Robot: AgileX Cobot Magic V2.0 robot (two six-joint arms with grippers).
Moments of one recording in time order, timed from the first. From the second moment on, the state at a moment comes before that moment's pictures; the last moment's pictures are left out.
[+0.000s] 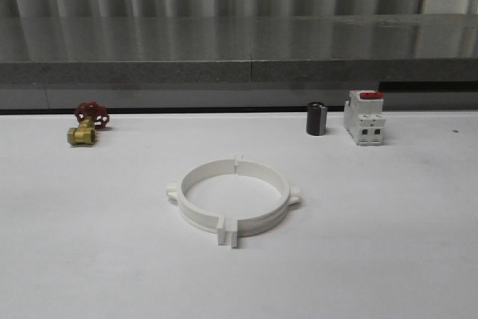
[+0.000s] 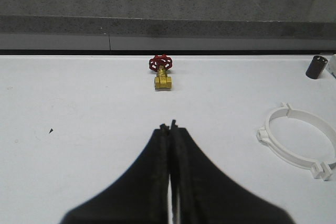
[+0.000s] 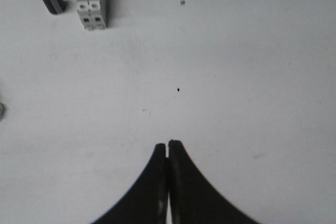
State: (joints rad) left arm -0.14 0.20 -0.47 -0.07 0.65 -0.06; right arm -0.02 0.64 -0.63 -0.08 0.71 0.15
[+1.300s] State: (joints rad) left arm -0.14 0.20 -0.47 -0.07 0.65 -0.06; right arm -0.06 -0.01 0.03 -0.09 0.06 0.15
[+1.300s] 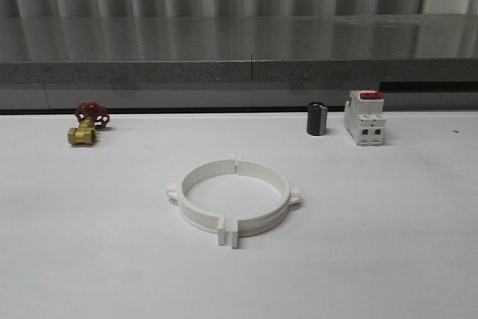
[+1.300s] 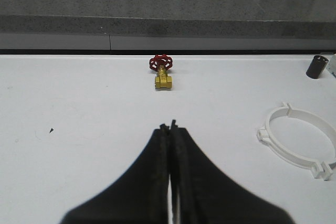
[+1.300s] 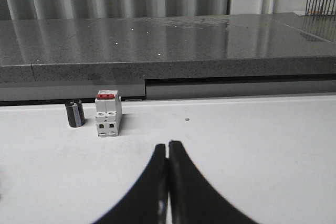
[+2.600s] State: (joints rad) left arm -0.03 -0.01 0.00 -0.03 0.18 -0.06; right arm -0.06 -0.01 0.03 -0.10 0.06 0.15
